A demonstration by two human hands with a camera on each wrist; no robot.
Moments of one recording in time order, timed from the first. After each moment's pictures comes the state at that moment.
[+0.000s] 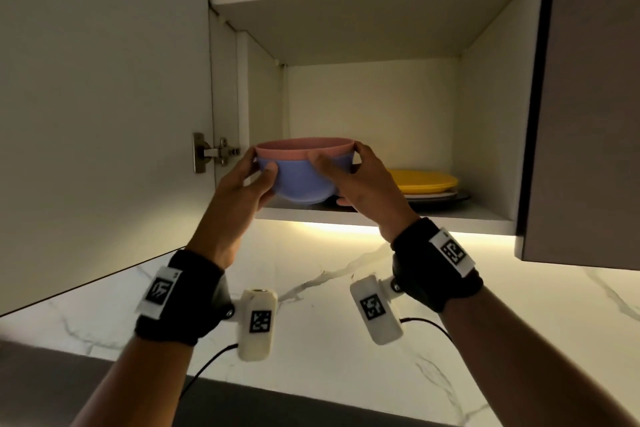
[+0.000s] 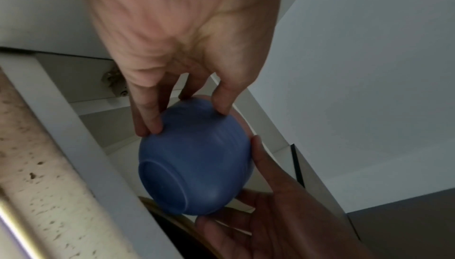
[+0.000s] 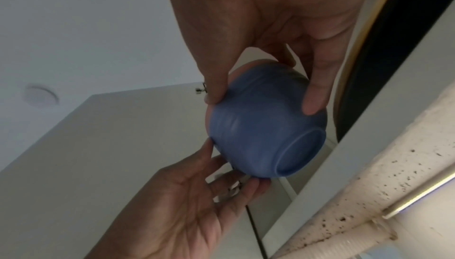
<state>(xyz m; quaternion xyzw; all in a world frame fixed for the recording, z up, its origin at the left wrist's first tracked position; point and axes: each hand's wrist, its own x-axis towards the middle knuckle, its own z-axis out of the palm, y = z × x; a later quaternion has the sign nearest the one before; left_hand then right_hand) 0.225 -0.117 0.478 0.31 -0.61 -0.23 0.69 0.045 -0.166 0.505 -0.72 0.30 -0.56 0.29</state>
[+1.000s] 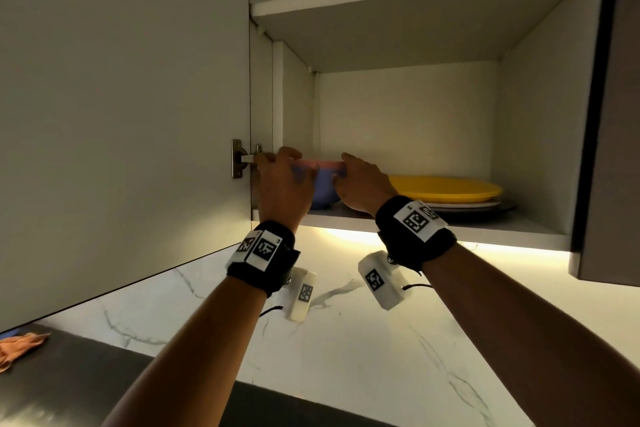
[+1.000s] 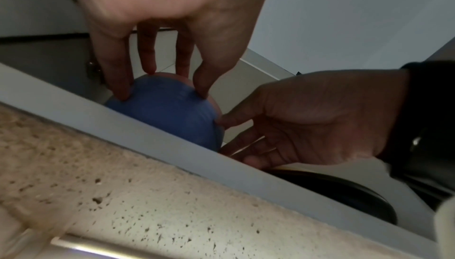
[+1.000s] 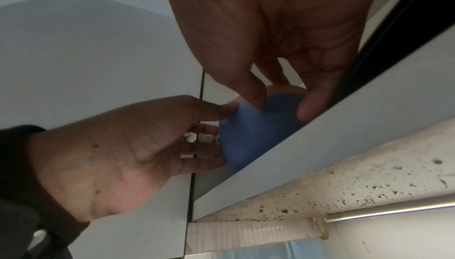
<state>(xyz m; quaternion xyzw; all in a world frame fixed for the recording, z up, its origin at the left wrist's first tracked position) 0.225 -0.169 0.494 0.58 -0.51 0.15 0.61 0.100 -0.208 0.526 -0.81 0.47 -0.35 0.02</state>
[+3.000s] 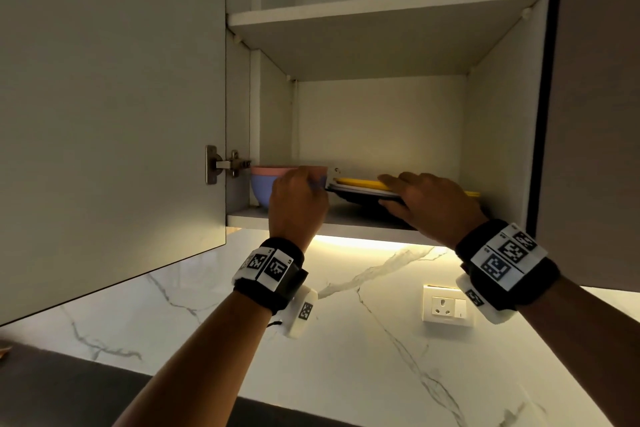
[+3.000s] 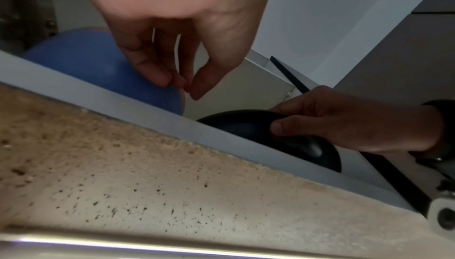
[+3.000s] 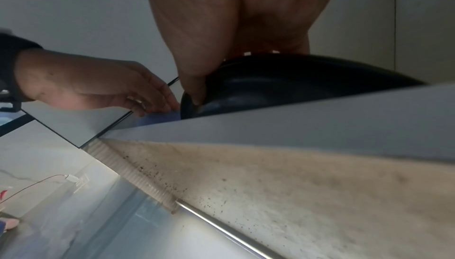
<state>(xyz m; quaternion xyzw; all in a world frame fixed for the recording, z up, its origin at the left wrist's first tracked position) 0.178 -0.187 0.484 0.52 -0.58 0.16 0.60 -0.041 -0.198 0.510 -0.81 0.40 -0.24 -0.36</state>
